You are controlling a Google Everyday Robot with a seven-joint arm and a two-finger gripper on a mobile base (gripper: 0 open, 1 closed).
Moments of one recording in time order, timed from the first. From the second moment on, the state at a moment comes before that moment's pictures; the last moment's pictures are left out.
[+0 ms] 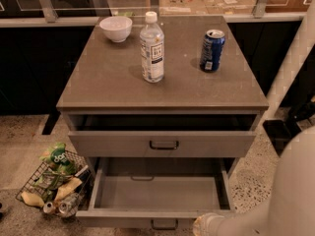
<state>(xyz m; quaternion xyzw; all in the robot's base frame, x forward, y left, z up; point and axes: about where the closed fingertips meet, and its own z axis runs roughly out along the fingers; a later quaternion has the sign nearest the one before) 0.359 -0.144 0.391 -0.71 0.67 -0.02 0.22</state>
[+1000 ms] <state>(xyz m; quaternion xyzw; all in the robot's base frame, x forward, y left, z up) 0.407 -0.126 0.363 -0.68 0.70 -0.08 0.22</state>
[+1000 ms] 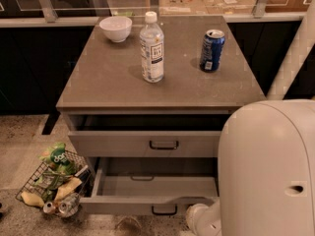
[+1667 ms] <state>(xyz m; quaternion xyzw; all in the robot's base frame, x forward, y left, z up) 0.436 -0.129 0.389 -0.67 0.69 -0.12 0.25</state>
